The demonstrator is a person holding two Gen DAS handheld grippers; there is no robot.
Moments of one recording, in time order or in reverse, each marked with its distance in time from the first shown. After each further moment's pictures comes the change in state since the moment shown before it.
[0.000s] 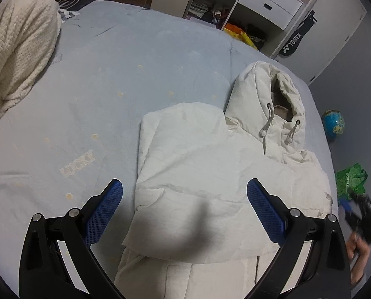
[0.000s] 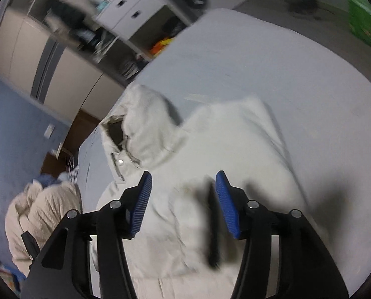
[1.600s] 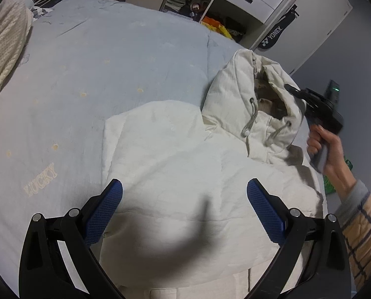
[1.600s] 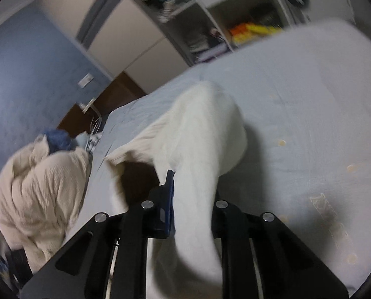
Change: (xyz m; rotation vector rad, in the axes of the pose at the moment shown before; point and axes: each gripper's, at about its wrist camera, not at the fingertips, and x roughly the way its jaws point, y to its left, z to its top) left arm 0.032 -0.008 0.011 0.048 0.021 -0.134; right arm 0.226 0.129 0.137 -0.413 0.104 0.246
